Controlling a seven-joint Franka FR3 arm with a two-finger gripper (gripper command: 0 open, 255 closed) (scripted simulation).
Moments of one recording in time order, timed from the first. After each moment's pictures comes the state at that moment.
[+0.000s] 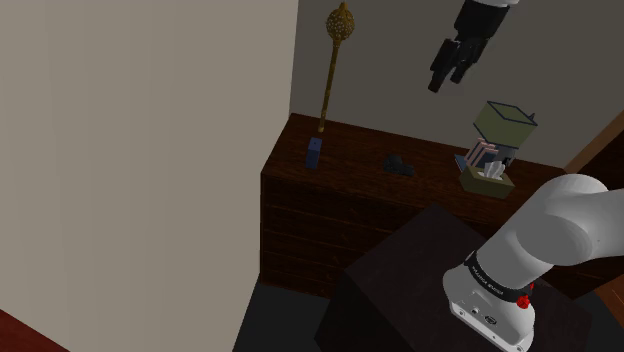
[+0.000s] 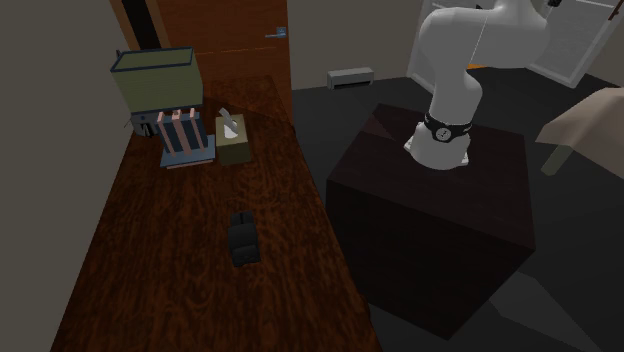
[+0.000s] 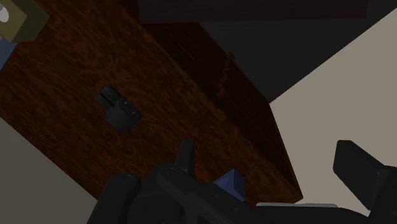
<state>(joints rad) 0.00 -0.78 0.06 -2.30 -0.06 1.59 0.04</state>
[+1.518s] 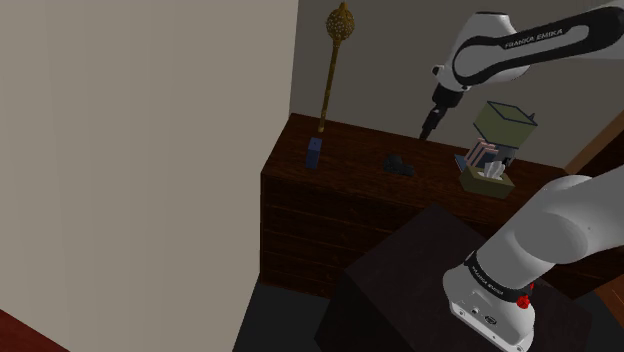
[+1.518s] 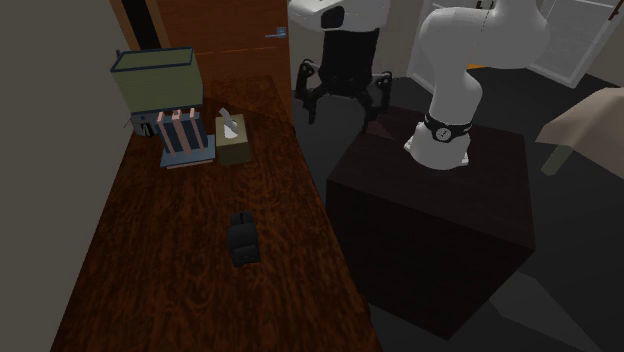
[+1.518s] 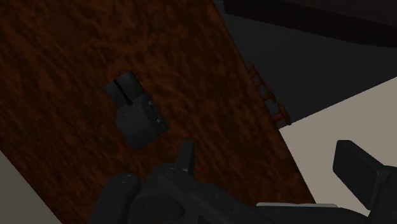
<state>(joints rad) -0.05 -0.46 -0.37 -2.56 -0.24 2.17 -0.49</state>
